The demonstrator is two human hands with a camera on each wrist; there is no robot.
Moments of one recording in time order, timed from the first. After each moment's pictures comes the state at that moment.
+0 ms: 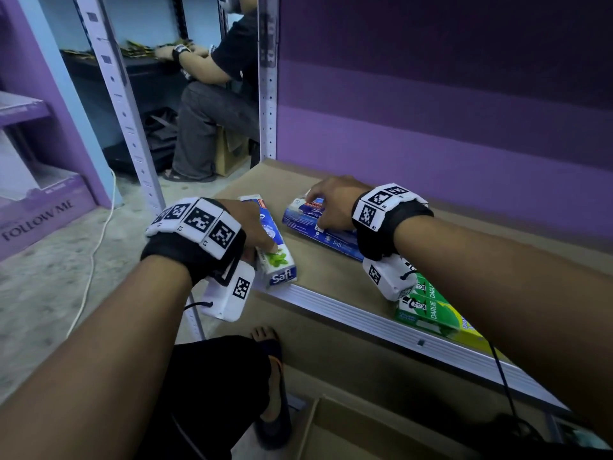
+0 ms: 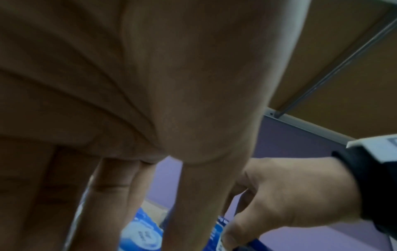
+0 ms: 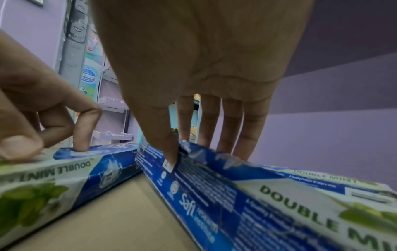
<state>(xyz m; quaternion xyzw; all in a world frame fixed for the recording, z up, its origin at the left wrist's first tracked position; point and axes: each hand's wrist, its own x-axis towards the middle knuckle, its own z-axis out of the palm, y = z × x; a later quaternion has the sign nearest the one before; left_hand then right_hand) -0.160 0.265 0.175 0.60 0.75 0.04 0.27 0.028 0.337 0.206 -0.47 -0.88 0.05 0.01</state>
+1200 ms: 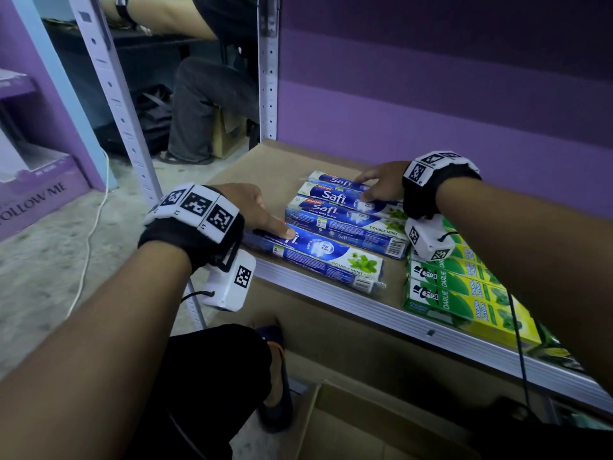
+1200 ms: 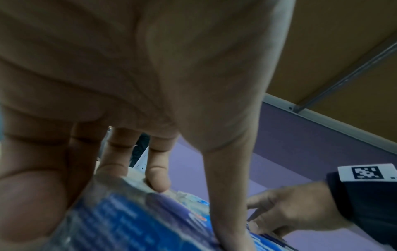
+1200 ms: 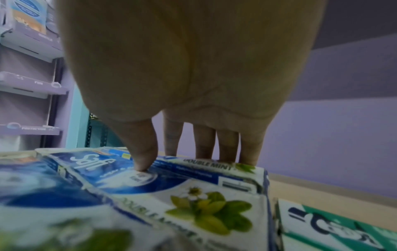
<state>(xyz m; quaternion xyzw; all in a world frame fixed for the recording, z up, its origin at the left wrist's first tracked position) -0.164 0.262 0.176 0.59 0.77 0.09 0.24 0.087 0.412 0.192 -0.55 -0.83 0.11 -0.09</state>
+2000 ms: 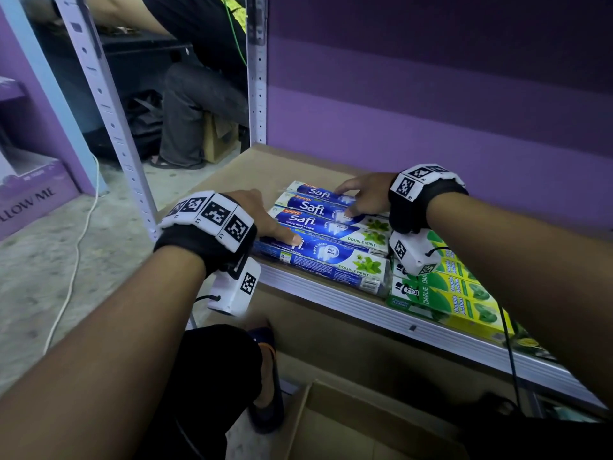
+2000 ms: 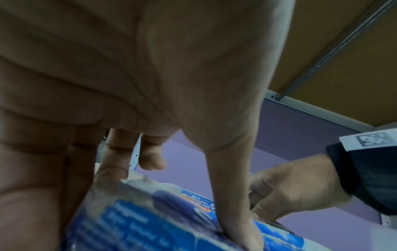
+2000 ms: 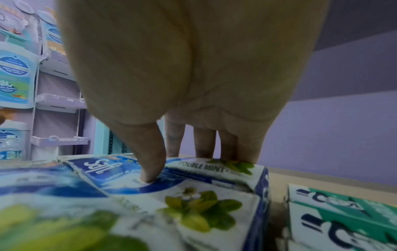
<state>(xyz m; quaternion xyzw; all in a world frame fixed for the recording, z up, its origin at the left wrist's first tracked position) -0.135 0.265 0.175 0.59 0.77 0.04 0.22 0.089 0.385 0.191 -0.53 -0.83 0.13 -0.08</state>
